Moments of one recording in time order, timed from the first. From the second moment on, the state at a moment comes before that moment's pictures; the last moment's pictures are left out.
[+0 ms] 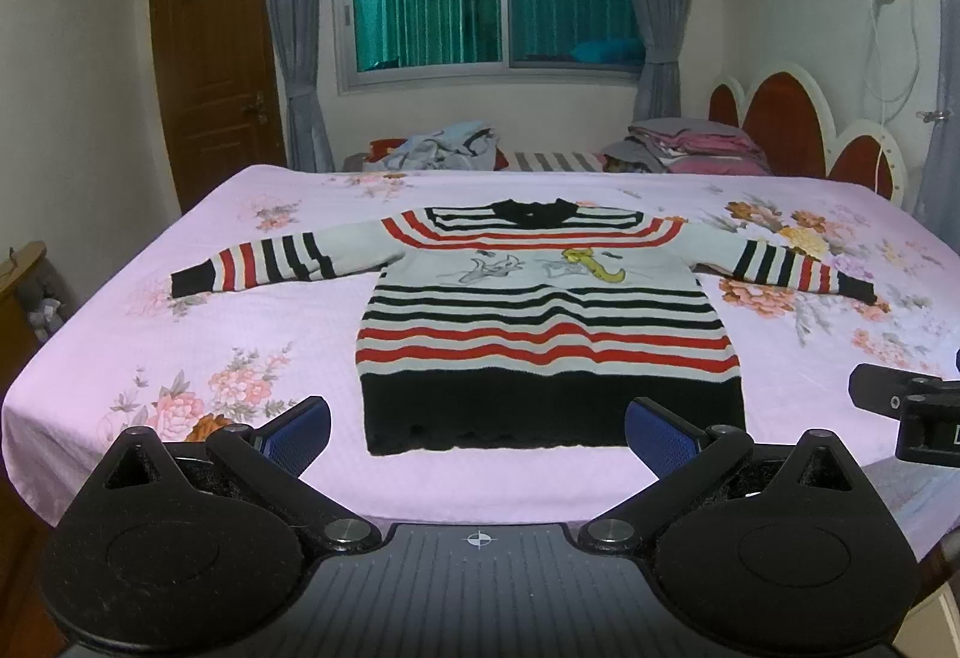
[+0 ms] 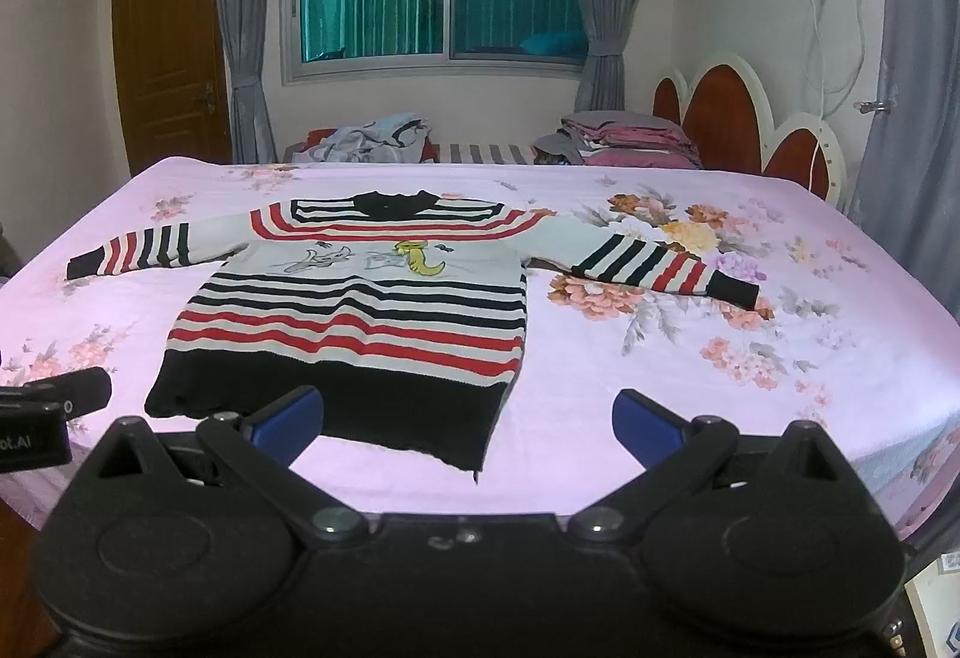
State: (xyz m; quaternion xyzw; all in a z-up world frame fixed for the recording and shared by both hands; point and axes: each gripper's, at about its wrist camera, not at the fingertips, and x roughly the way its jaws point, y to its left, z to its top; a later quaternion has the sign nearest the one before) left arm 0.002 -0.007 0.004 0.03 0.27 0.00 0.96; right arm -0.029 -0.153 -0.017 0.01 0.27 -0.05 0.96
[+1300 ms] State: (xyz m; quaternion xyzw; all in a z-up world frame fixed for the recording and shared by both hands) left arm 0.005 -0.008 0.001 0.04 0.27 0.00 0.96; right arm -0.023 -0.160 -0.016 0.01 0.28 -0.06 0.96
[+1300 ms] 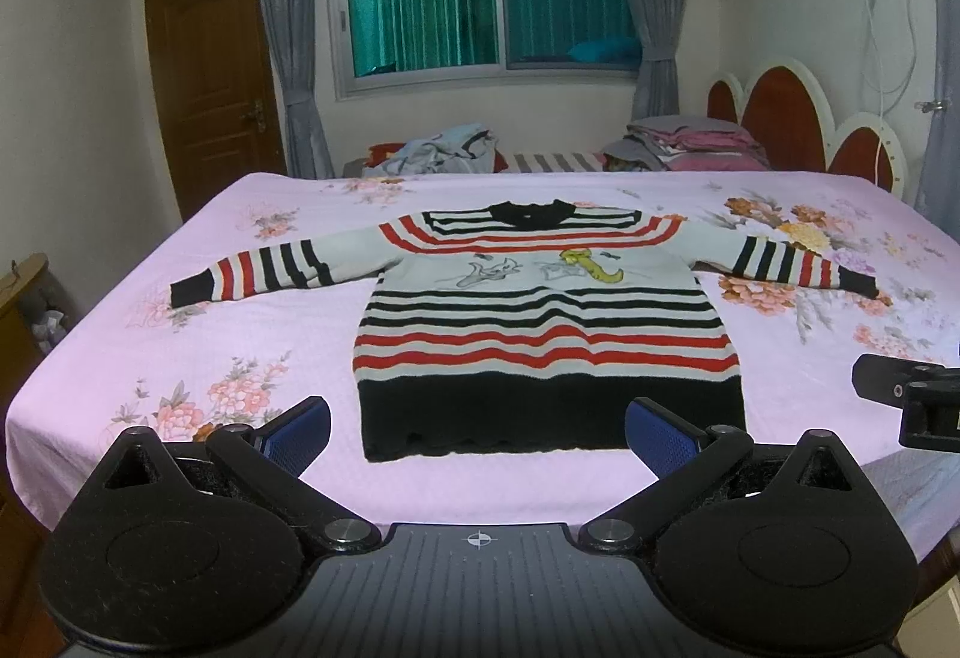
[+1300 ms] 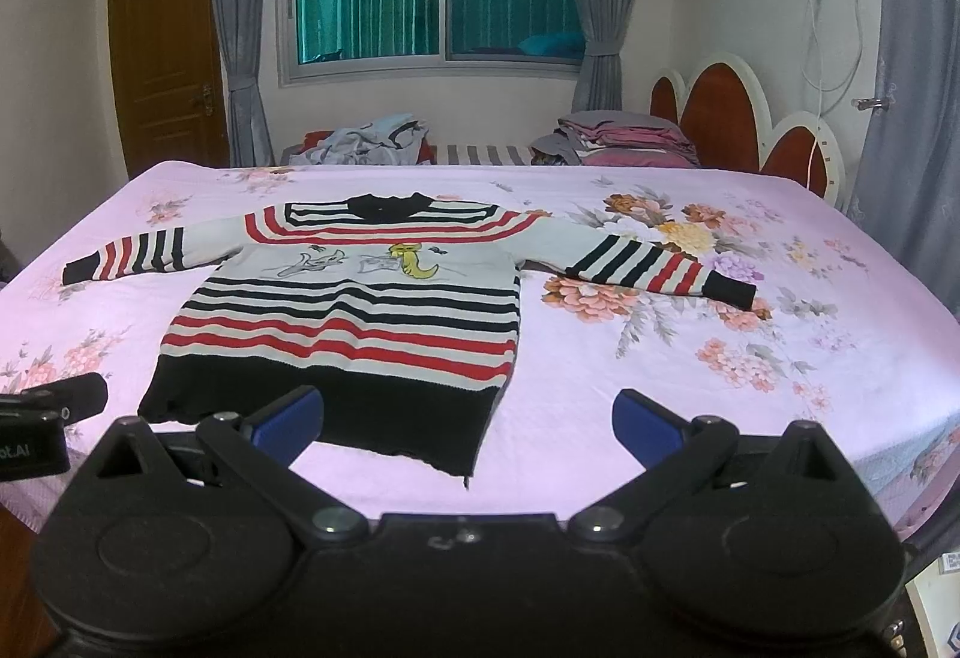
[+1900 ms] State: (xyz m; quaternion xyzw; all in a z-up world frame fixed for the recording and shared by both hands) left arm 0.004 -0.008 0.000 0.04 0.27 0.00 0.96; right arm -0.022 -0.162 -0.017 0.01 0.28 -0.06 0.96
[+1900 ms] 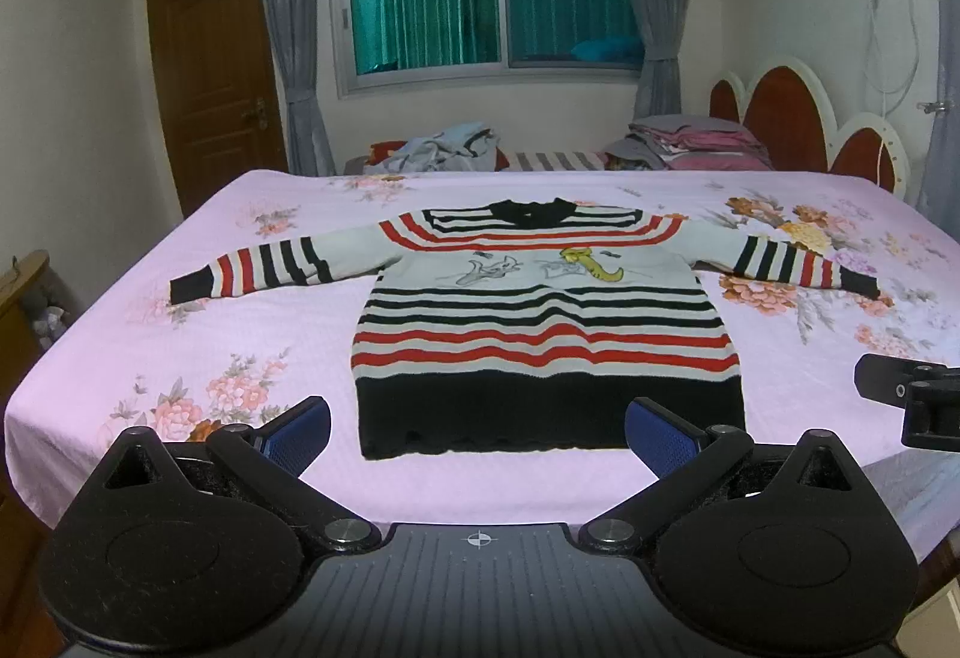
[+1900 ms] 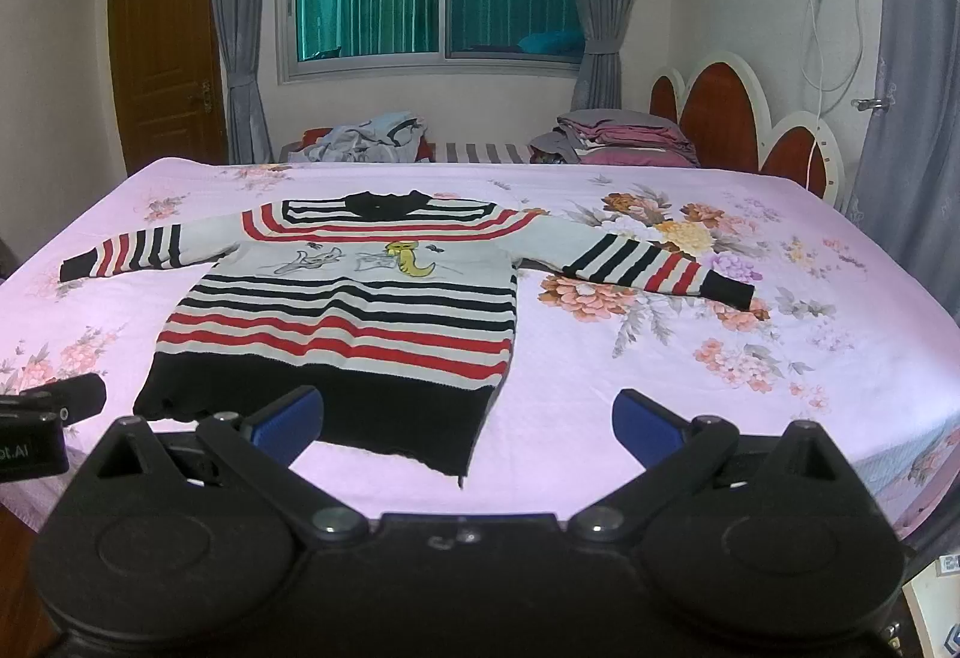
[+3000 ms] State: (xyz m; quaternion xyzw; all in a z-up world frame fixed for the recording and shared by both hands) left arm 0.086 -0.012 0.000 0.05 0.27 -0.01 0.96; right arm 0.047 -0.170 -0.023 0.01 0.28 -0.08 0.96
